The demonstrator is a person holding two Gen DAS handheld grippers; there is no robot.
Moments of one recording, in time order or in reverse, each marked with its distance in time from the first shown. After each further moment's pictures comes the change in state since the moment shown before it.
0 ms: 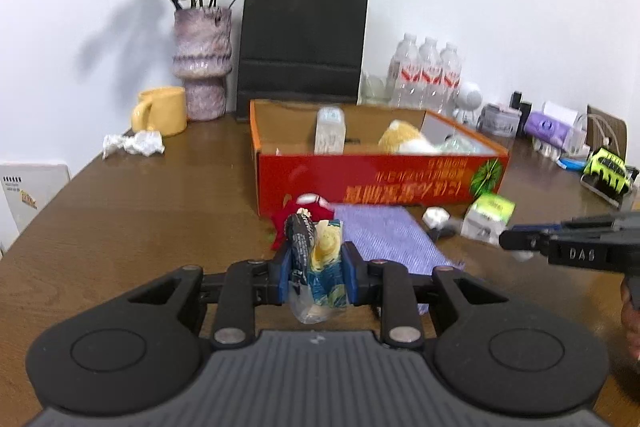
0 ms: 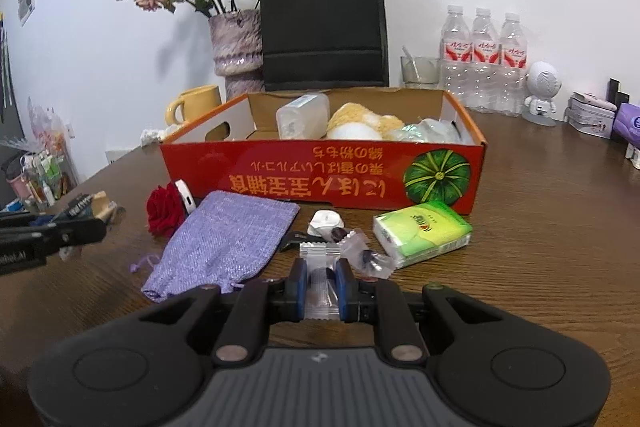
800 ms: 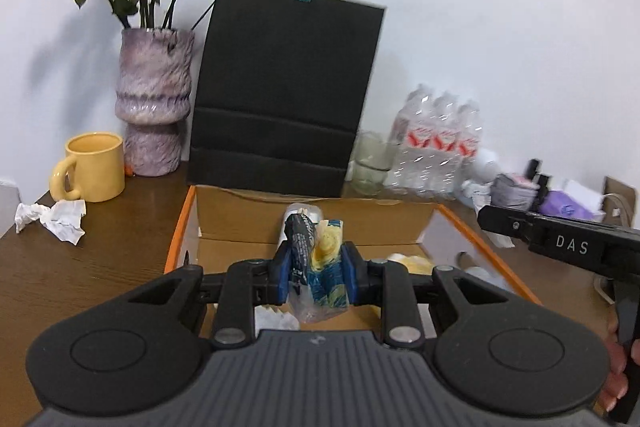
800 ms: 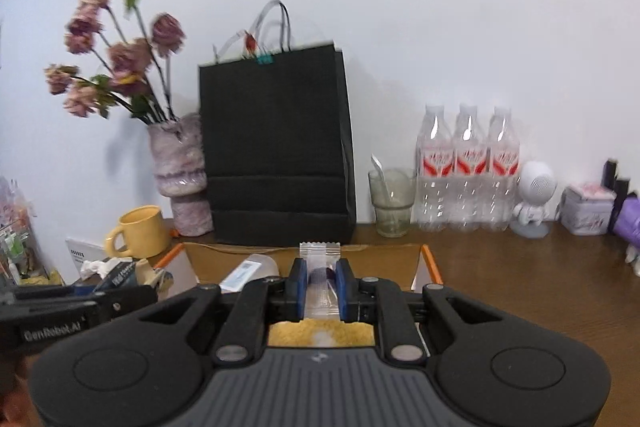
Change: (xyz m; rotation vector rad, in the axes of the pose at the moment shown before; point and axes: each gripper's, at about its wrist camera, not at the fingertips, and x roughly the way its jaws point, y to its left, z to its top) left arm 0.161 -0.015 0.120 -0.106 -0.017 -0.022; right arm 0.096 -0.032 0.159 0.046 -0.169 -0.077
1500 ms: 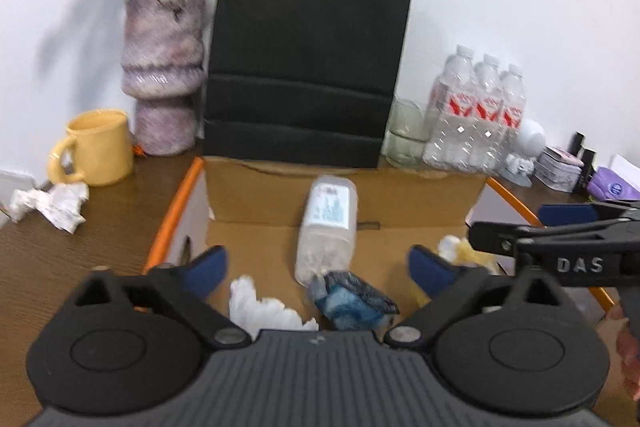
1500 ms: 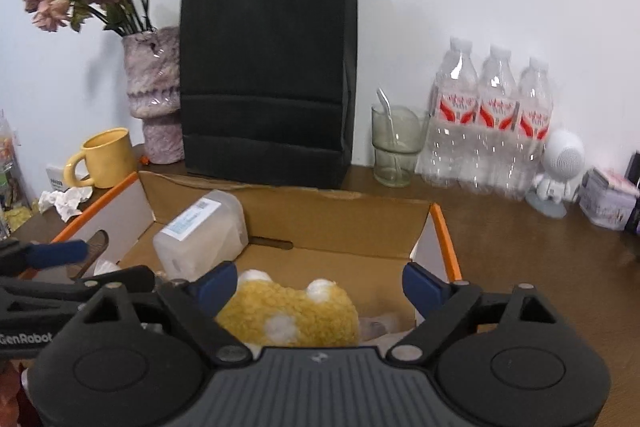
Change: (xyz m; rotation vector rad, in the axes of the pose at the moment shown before) left arm 0.038 -0.003 -0.010 0.022 0.029 0.113; right arm 0.063 -0.004 -0.006 -0.123 0.174 -0.023
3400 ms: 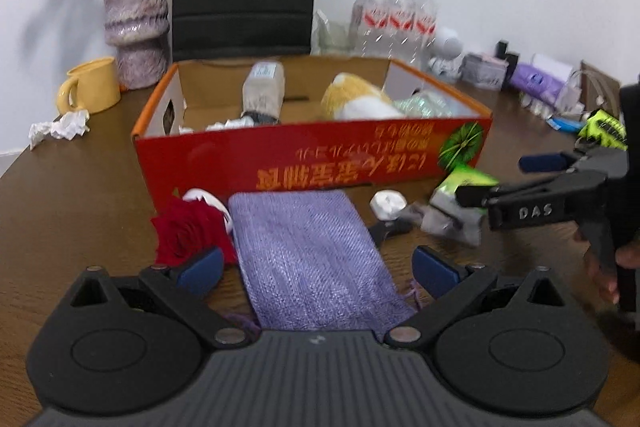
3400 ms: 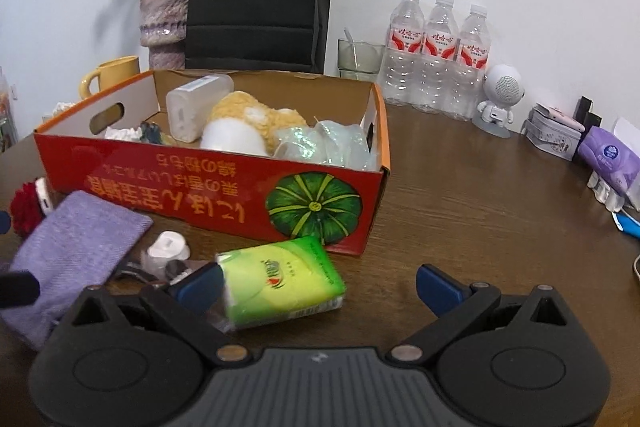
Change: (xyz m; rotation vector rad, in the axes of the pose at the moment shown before) left arm -0.109 -0.026 -0.107 0.133 0.171 -0.099; right arm -0.080 -0.021 -0.127 -0.016 0.077 -0.084
